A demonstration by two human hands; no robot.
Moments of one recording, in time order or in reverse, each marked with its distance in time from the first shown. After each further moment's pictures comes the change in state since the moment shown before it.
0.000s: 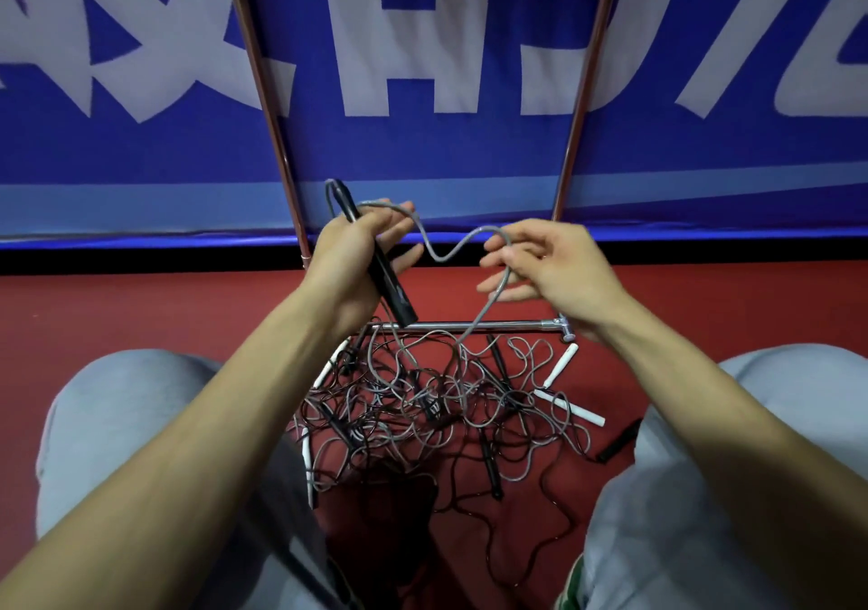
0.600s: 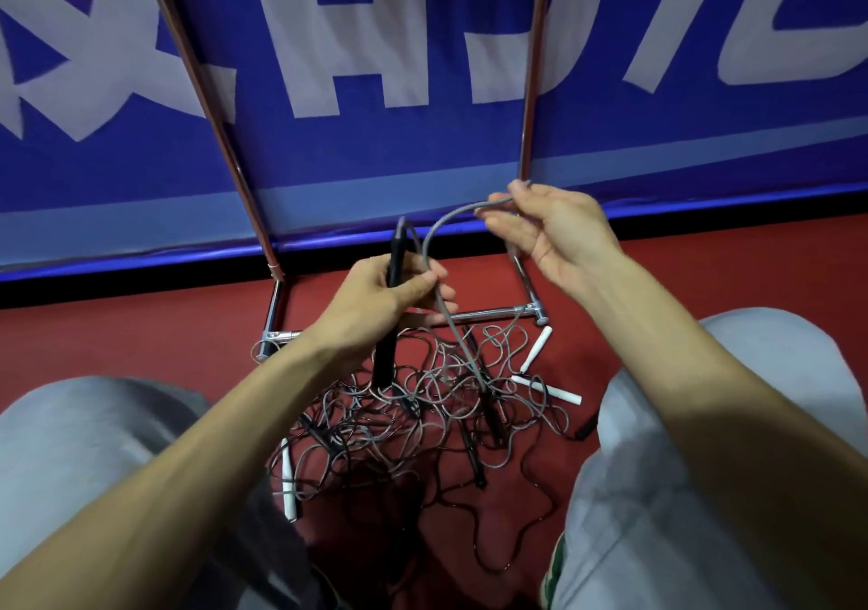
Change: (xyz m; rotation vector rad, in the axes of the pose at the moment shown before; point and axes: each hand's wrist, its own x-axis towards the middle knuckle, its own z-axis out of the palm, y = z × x) left_hand -0.025 -0.048 0.022 0.497 -0.359 -0.012; right_hand 0.009 -0.009 -0.039 0.691 0.323 0.128
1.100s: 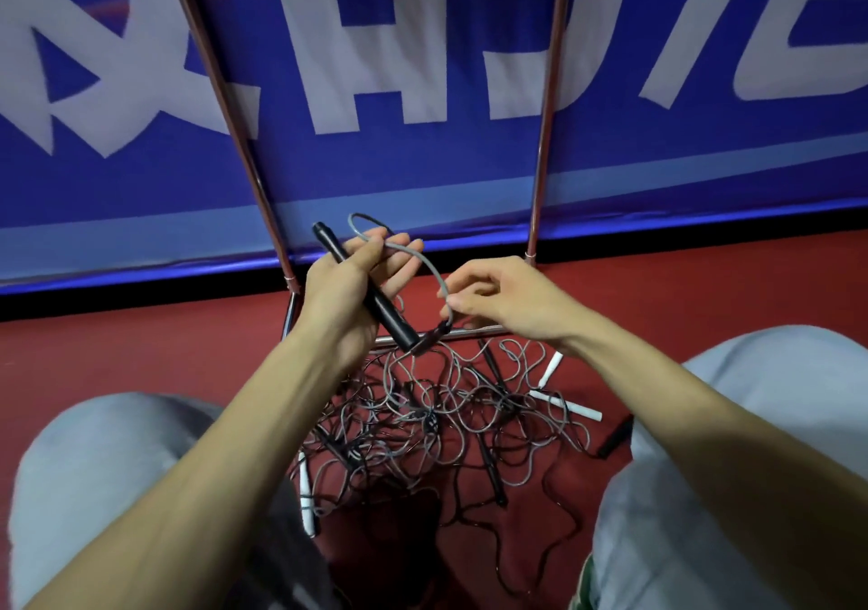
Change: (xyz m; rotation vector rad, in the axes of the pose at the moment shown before) left_hand 0.012 0.020 -0.033 -0.628 0.370 0.031; right_hand -0.015 0.048 0.018 -0.901 -0.468 -0.050
